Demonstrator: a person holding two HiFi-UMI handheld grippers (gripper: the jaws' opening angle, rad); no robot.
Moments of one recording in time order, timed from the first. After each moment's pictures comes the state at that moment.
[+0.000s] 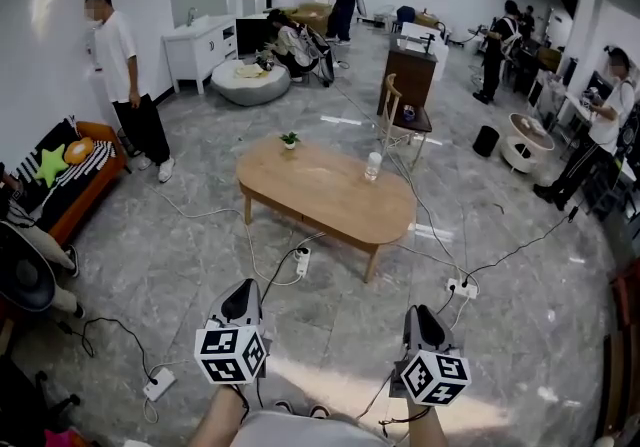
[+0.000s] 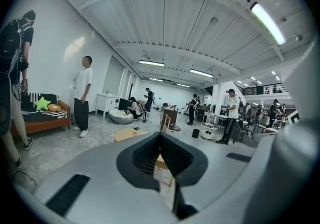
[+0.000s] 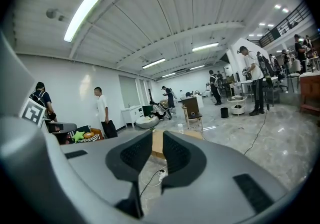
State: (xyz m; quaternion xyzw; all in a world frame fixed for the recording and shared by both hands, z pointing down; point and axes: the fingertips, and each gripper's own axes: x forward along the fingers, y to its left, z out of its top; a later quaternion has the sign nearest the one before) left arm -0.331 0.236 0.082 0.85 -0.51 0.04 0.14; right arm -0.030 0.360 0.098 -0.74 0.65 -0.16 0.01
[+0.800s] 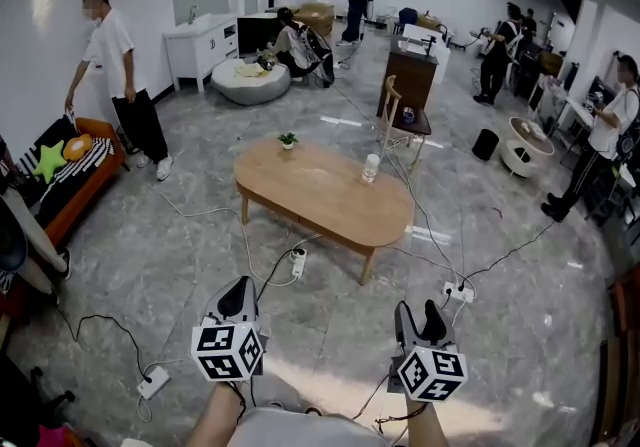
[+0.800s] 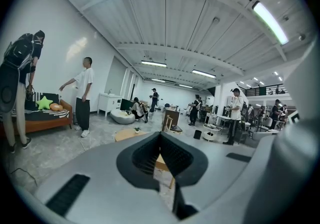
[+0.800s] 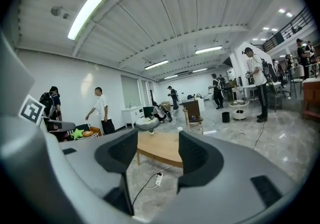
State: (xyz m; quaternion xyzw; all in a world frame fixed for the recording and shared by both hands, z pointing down) left arm -0.322 0.228 0.081 0.84 -0.53 0.04 0.14; right arm -0.016 0.343 0.091 -0.74 0.66 -0.14 0.00
